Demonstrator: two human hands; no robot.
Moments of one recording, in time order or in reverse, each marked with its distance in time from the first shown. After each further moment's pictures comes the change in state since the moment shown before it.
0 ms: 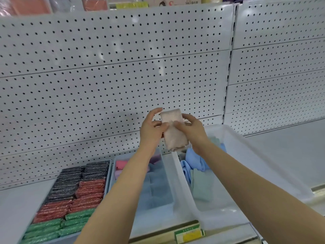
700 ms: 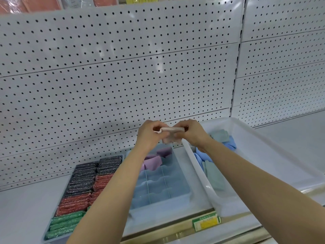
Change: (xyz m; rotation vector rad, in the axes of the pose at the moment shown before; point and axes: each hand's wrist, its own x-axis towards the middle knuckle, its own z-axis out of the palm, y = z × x) left_hand -0.001 -0.026 -0.073 0.487 -0.173 0.176; right_hand -0.013 0.015 0.039 -0.442 -0.189 -0.116
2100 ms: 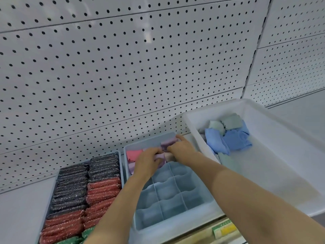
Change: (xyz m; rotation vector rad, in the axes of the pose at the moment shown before) left_hand -0.013 -0.175 0.054 0.343 -0.307 -0.153; right_hand 0.061 0.118 0.105 -1.135 -0.510 -0.062
